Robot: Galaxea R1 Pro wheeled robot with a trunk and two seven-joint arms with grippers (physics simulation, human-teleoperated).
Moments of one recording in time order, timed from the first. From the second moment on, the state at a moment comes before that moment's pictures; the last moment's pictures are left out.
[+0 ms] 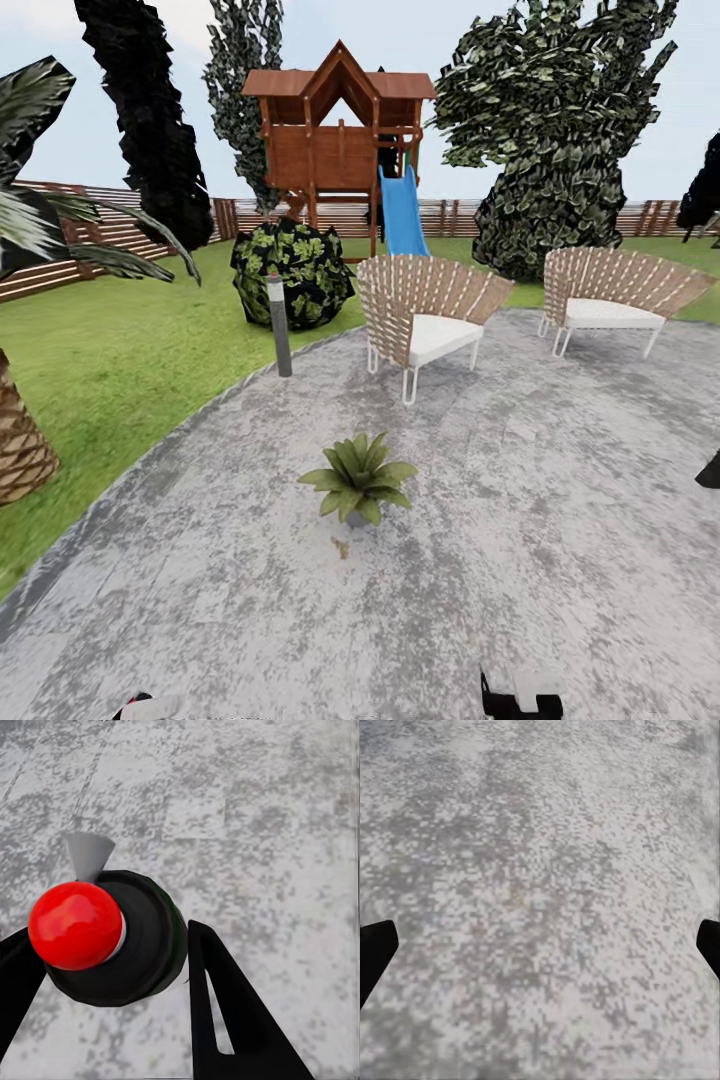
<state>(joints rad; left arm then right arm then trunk) -0.26 0.14 0.13 -0.24 -0.02 -0.48 0.06 -0.41 -0.03 -0.01 -0.03 0.12 -0.60 -0.18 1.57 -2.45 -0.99</state>
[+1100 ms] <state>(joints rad) -0.42 0.17 0.12 -0.35 -0.35 -0.23 -0.47 -0.41 -0.04 0.00 -0.18 0.23 -0.59 -0.18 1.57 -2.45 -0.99</state>
